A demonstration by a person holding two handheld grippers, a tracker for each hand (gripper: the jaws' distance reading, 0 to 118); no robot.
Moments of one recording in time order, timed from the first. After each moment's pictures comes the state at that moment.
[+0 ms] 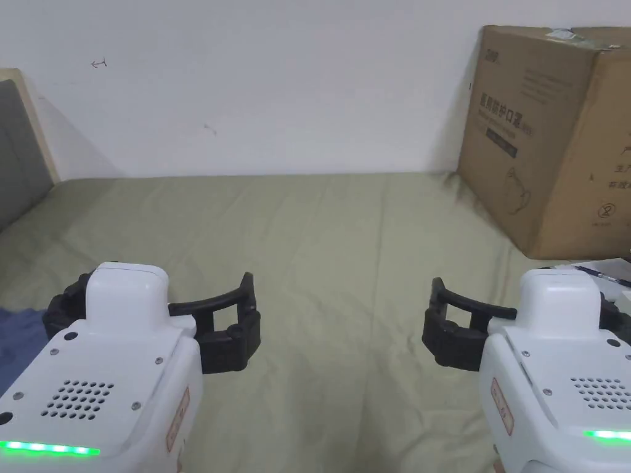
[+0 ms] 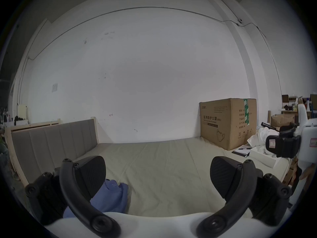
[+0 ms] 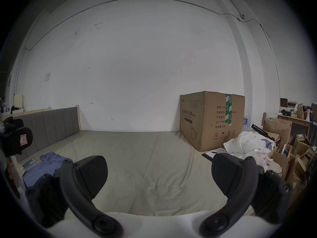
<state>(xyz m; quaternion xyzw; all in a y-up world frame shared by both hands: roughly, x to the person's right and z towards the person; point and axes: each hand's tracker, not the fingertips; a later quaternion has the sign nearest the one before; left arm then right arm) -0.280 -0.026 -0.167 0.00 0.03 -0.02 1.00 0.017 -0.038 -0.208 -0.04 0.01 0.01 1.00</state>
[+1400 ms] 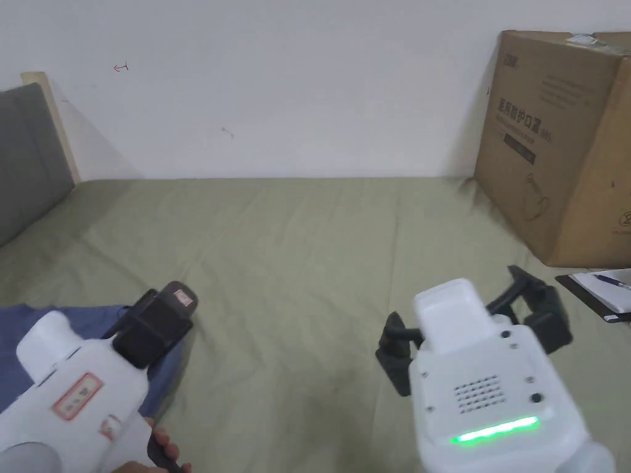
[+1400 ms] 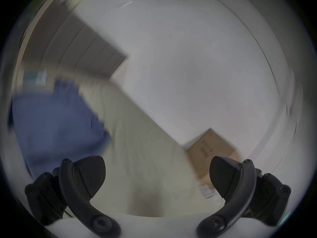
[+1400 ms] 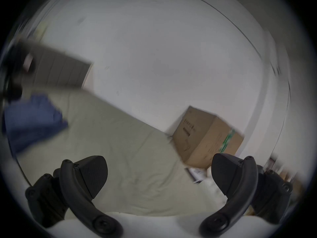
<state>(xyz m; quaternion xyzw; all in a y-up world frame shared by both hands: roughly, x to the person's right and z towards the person) -0.344 -0.058 -0.175 -0.06 0.06 0.32 0.94 -0.034 -0.043 -0.218 -0.05 0.02 0.21 0.98</state>
